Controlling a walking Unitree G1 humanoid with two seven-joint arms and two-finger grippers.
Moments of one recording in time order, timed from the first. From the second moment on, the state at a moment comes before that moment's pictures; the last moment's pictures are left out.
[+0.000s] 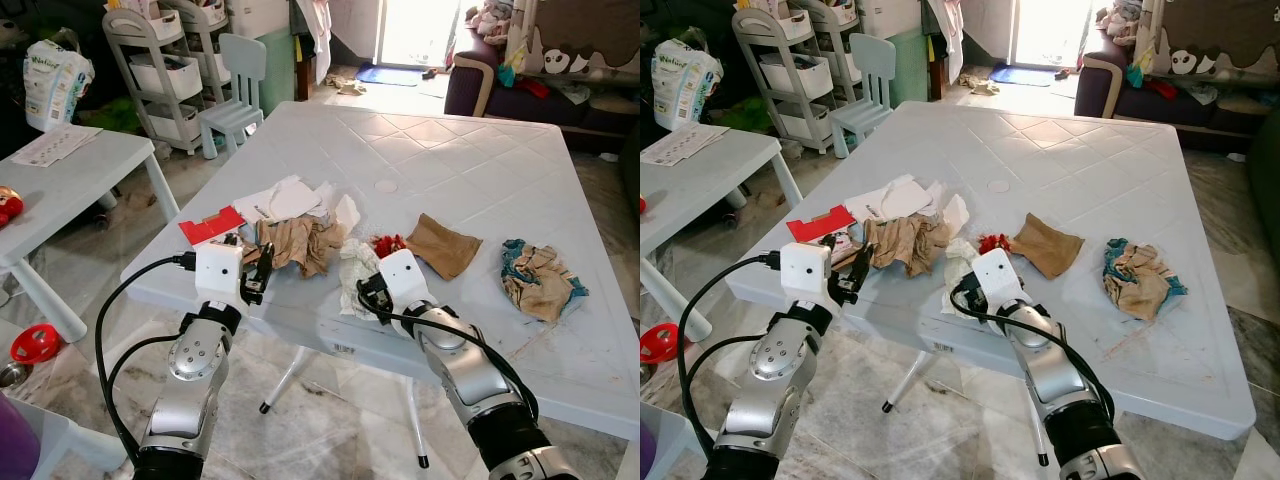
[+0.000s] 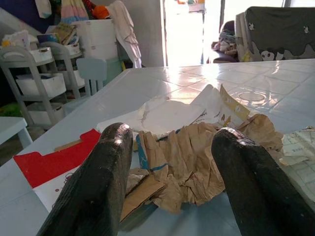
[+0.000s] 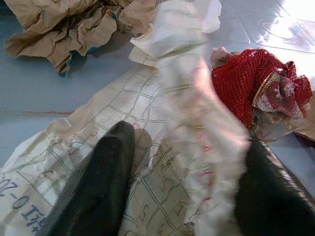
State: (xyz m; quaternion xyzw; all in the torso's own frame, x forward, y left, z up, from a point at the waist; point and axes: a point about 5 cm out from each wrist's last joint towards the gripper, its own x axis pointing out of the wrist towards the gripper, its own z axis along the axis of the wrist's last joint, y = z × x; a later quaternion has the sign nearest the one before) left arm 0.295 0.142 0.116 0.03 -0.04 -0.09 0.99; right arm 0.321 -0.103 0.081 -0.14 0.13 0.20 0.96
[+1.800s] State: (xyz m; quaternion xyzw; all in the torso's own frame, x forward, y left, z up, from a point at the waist) left arm 0.286 0.186 0.075 0.19 0.09 -0.06 0.98; right arm 0.318 -0.090 0.078 -0.12 0.13 0.22 0.96
